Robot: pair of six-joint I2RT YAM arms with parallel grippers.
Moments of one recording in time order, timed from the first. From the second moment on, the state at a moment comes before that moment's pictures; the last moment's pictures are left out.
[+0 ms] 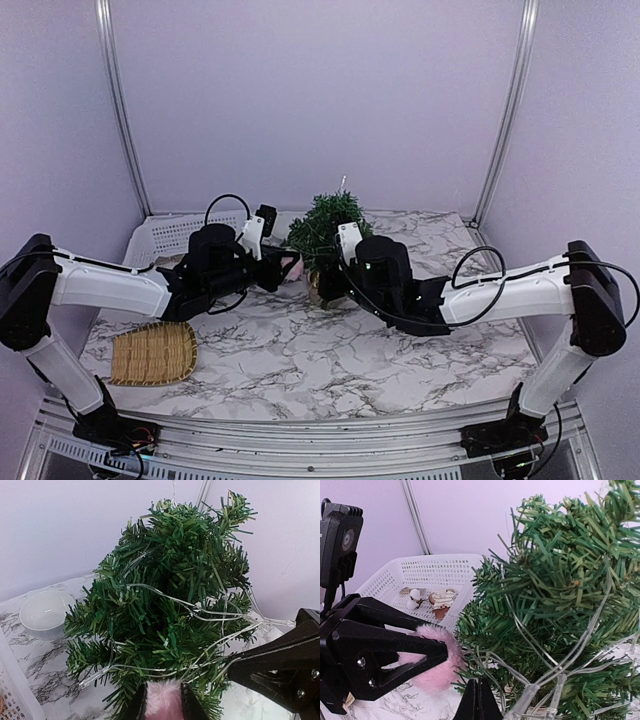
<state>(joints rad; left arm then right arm) -0.82 1.60 0.85 0.53 -0.01 -0.27 1.03 1.63 0.98 0.40 0.41 0.31</state>
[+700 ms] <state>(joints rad) -0.82 1.60 0.83 0.54 -0.02 -0.27 1.03 1.59 0.92 0.40 0.44 0.31</state>
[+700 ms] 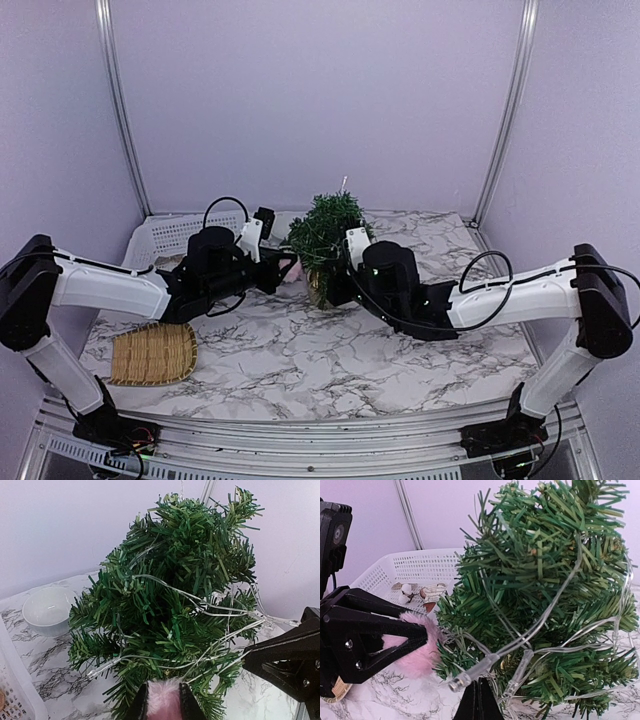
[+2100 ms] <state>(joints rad) -0.82 1.58 0.82 0.56 0.03 -0.29 1.03 1.57 0.88 0.39 0.43 0.29</state>
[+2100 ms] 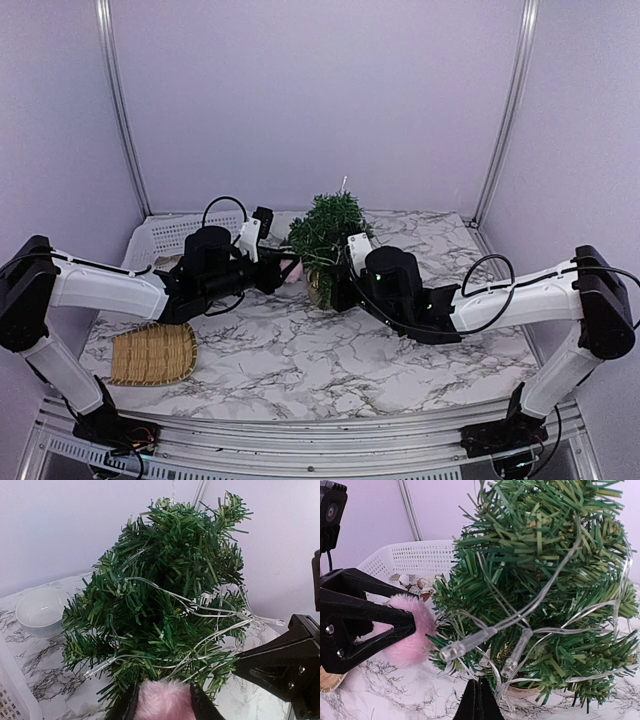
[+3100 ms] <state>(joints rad) -0.80 1.48 0.76 0.54 -0.03 -0.31 1.03 1.57 0.88 0.39 0.39 0.28</state>
